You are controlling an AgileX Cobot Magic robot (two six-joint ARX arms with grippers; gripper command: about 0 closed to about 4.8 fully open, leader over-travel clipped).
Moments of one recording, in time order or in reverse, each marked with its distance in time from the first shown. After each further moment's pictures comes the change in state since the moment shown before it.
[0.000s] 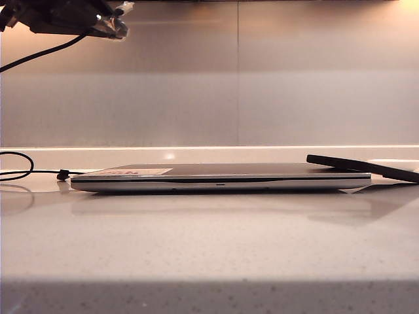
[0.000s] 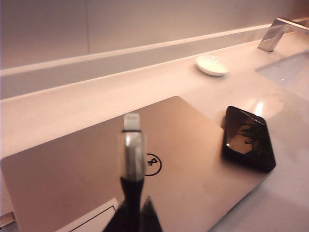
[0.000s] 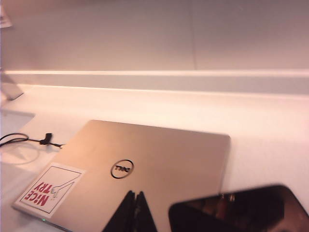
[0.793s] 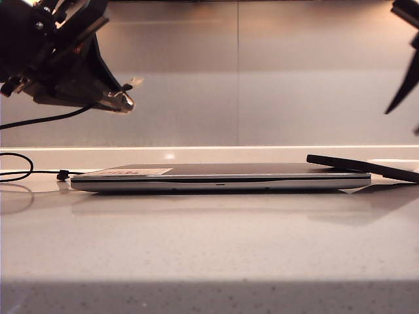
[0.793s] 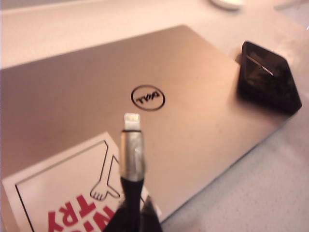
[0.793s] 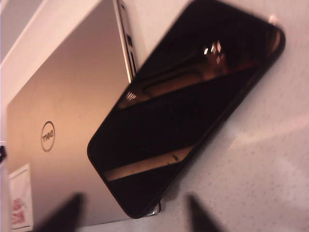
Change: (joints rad) left arm -0.019 0.118 -0.106 0.049 0.000 -0.021; right arm -0.354 0.376 -0.001 -0.145 -0.303 0.555
